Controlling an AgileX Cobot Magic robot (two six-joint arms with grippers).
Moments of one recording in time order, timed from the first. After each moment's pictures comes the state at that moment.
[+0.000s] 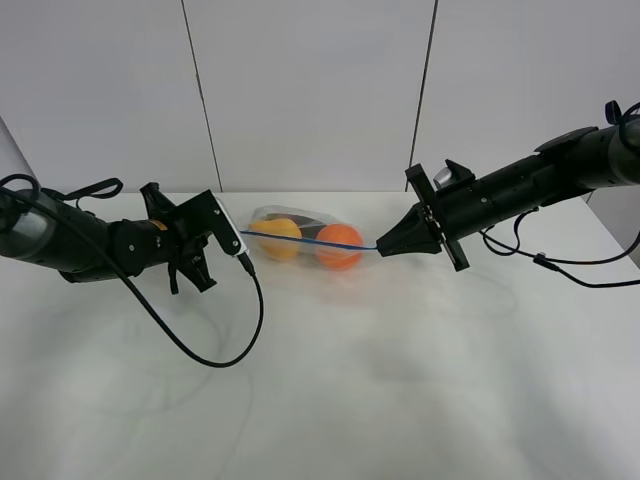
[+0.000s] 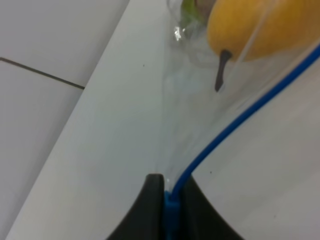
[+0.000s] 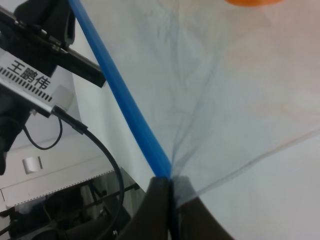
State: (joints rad) left arm -0.28 1.94 -0.88 -0.35 -0.48 1.23; right arm 0.02 2.04 -1.30 1.13 1.19 -0.51
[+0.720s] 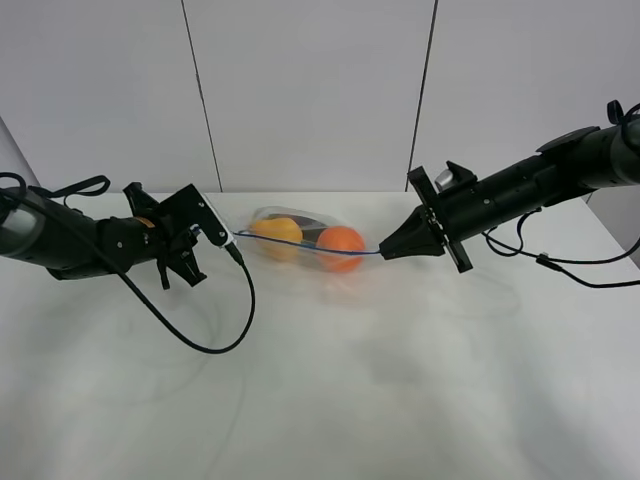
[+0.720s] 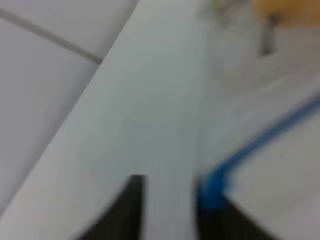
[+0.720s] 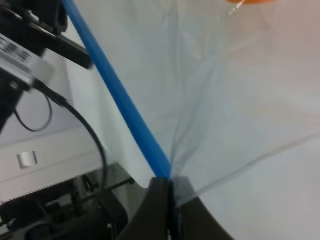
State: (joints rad) left arm -0.23 1.94 -0.88 -0.33 -0.49 1.14; right arm 0.02 2.04 -1.31 1.10 1.20 -0.51
